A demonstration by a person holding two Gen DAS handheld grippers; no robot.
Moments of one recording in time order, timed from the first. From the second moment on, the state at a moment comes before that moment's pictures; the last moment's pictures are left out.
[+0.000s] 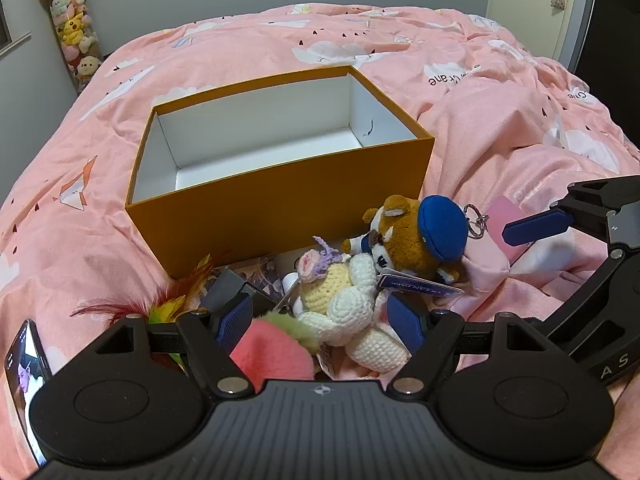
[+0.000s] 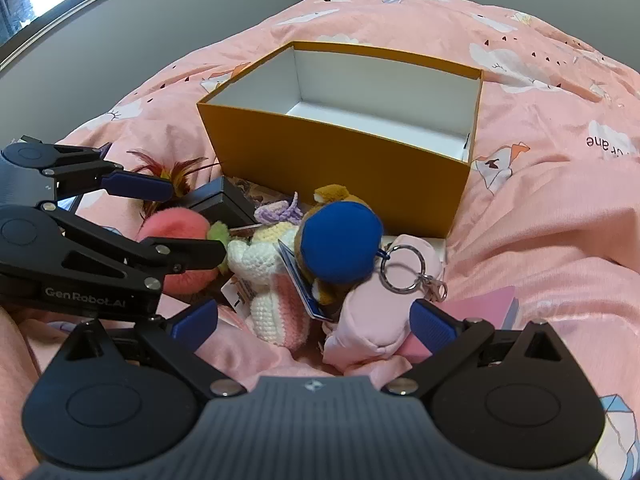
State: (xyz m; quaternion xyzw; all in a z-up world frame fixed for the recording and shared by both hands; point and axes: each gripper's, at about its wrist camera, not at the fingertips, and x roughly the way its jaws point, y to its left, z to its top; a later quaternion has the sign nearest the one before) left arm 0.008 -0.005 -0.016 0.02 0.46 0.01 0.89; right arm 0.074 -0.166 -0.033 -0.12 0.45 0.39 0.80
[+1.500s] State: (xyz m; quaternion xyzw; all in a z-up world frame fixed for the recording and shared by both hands) left arm 0.006 0.030 -0.003 -0.03 0.45 -0.01 0.89; right arm 0.094 -0.174 -0.023 -0.12 0.43 0.38 0.81
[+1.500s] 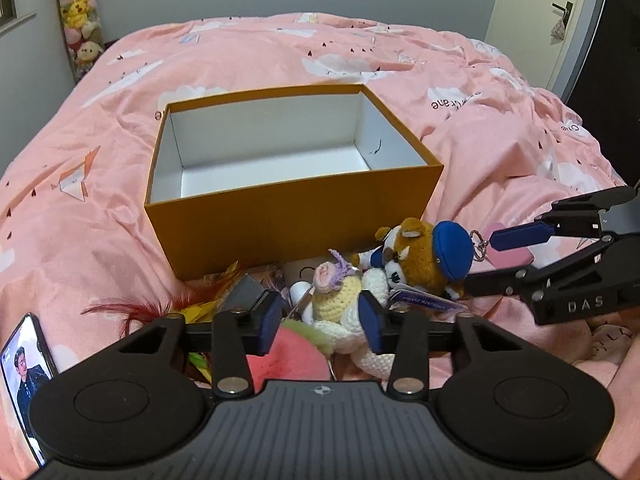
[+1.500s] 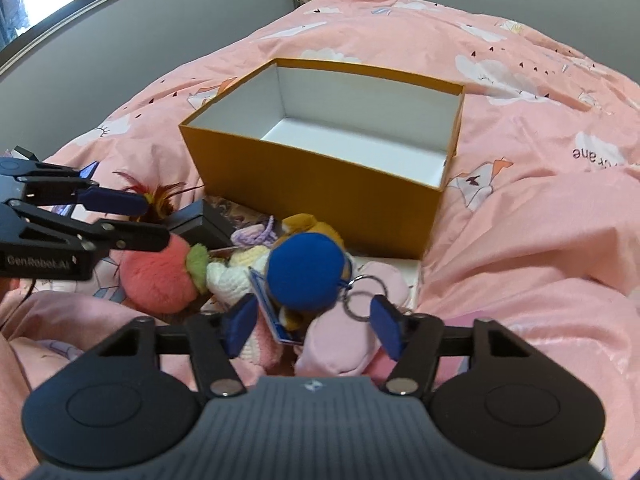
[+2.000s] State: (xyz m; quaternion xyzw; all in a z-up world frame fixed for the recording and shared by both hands) left arm 0.040 0.003 -0.049 0.03 0.52 -0.09 0.85; right arm 0.110 -0.150 -0.027 -0.14 0.42 0.41 0.80
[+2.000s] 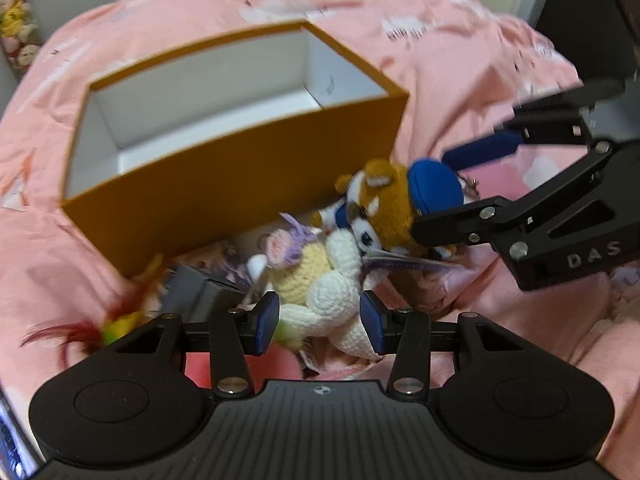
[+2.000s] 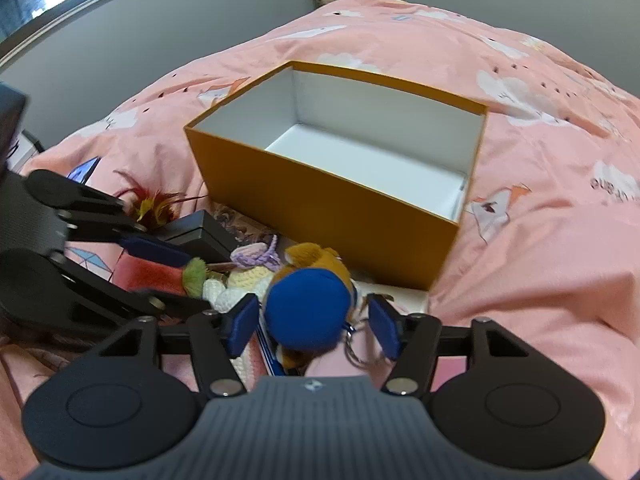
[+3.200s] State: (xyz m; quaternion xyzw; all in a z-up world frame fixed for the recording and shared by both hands) left arm 0.040 0.063 0.036 -0.07 0.36 -0.02 0.93; right arm 0.135 -0.160 0.031 -0.08 0.35 0.45 0.82
